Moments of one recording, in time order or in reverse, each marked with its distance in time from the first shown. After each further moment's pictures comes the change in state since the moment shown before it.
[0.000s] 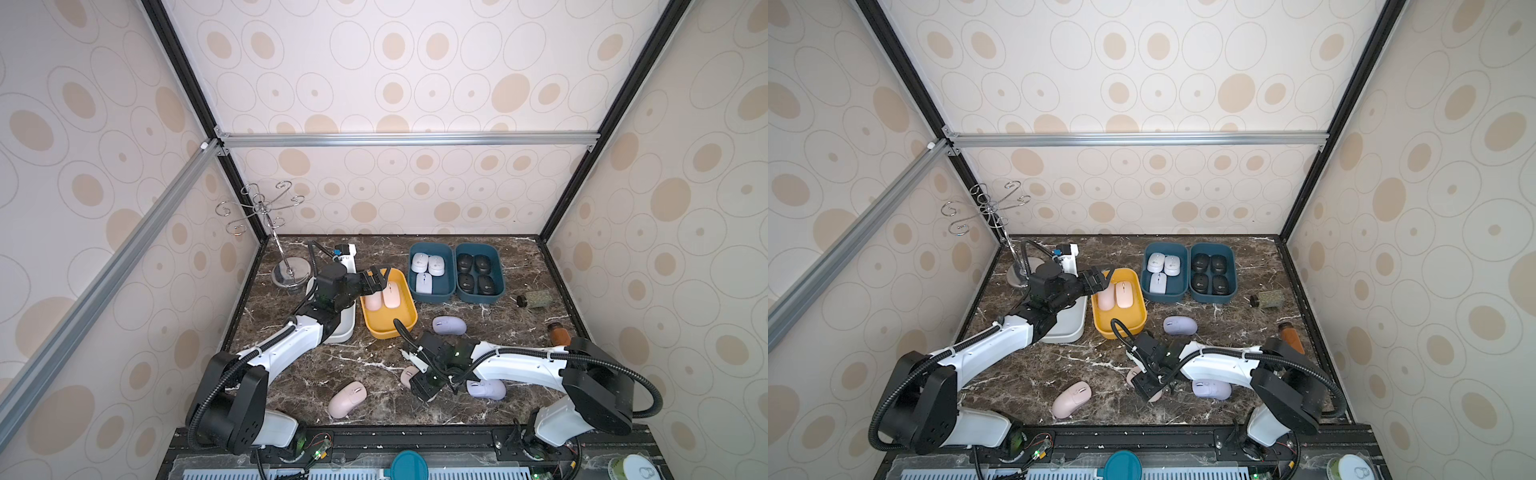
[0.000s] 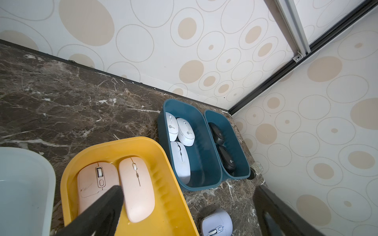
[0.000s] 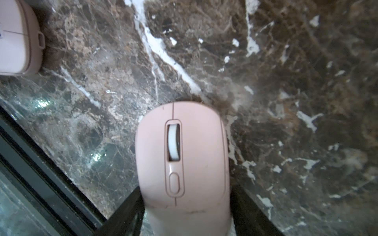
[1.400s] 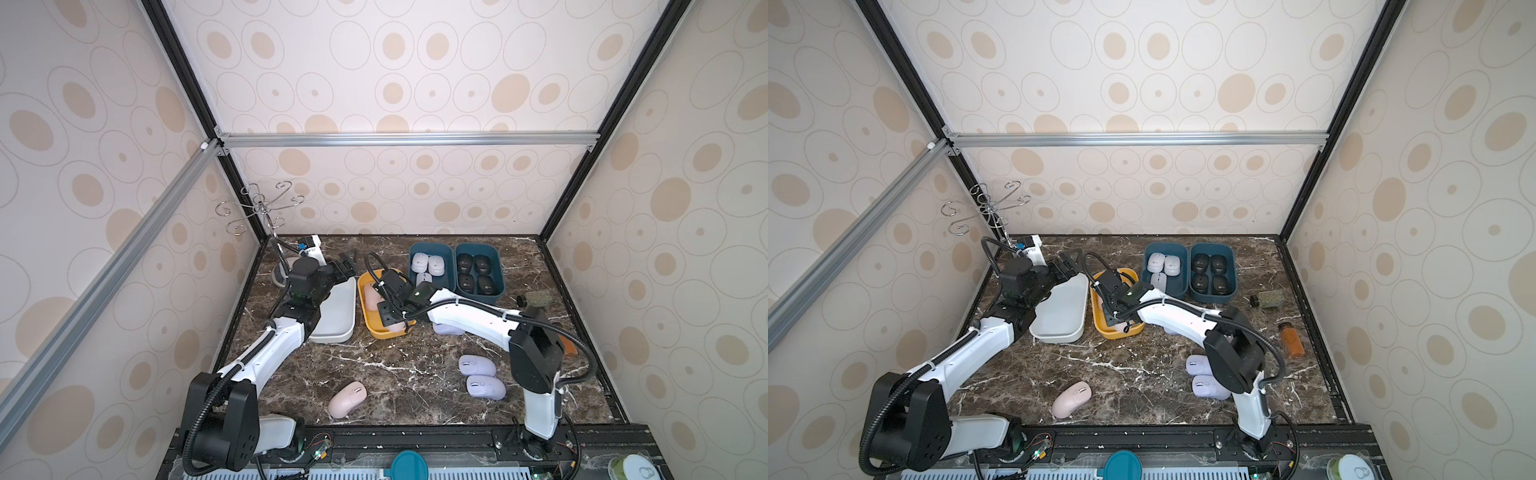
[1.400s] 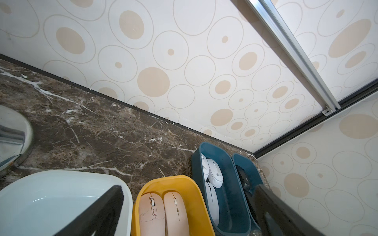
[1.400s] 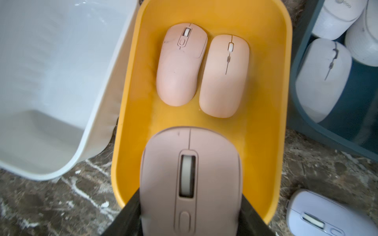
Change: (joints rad) left arm 0.184 -0.095 -0.001 -0.023 -0.105 0.005; right arm -0.117 0.438 0.799 -0.175 0.313 0.183
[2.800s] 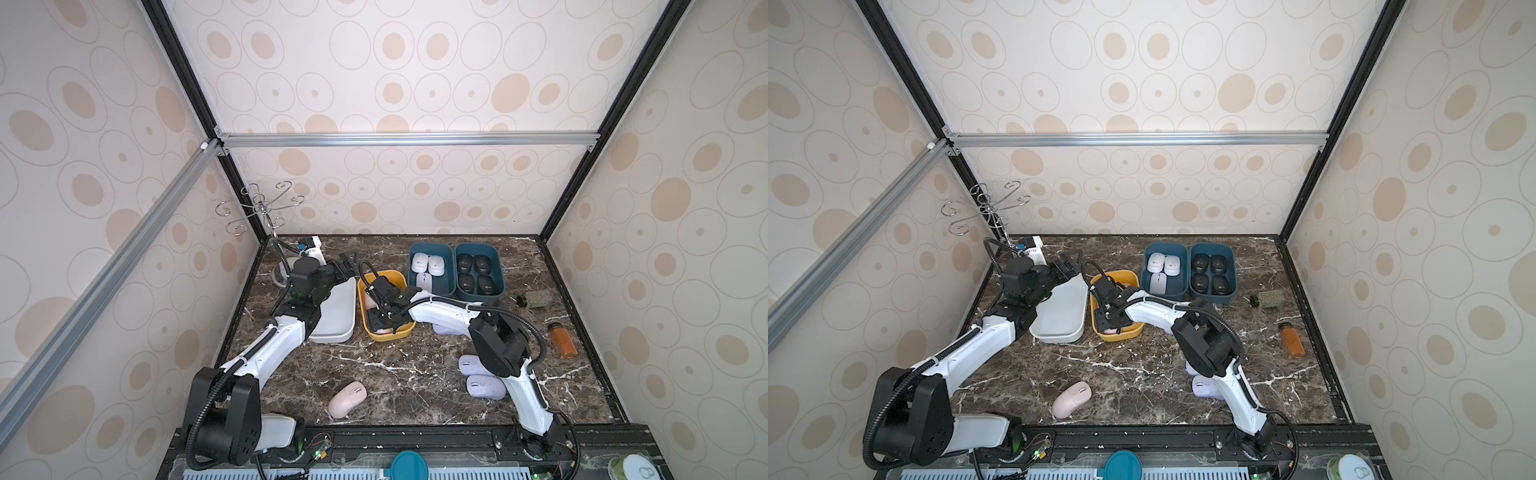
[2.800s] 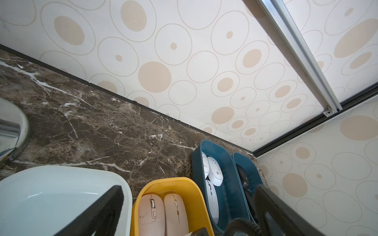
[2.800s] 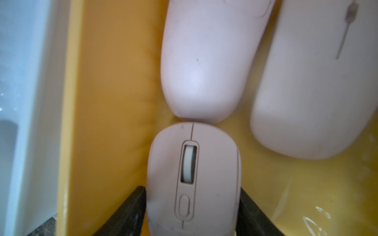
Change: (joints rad) left arm 0.008 0.027 -0.001 0.008 0.031 -0.024; right arm -0.031 0.205 0.066 0.109 -0.208 0.047
